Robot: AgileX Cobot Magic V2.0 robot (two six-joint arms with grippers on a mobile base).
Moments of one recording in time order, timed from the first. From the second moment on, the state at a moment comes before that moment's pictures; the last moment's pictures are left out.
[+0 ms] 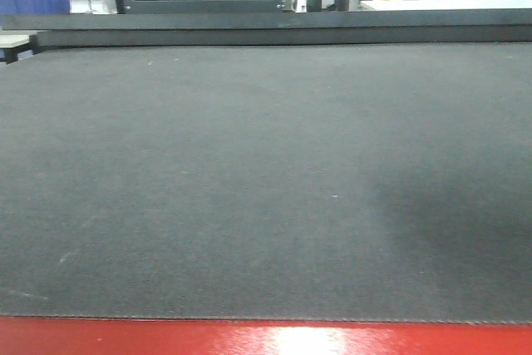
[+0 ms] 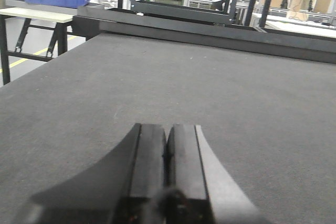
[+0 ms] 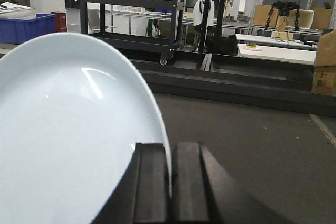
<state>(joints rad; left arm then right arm) -0.04 -0.02 0.03 0.01 0.01 -0.09 0.31 0.25 -0.61 -0.39 0.40 0.33</state>
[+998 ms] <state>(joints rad) -0.04 -0.02 0.03 0.01 0.01 -0.09 0.31 0.25 -0.61 -0.39 0.40 0.33</state>
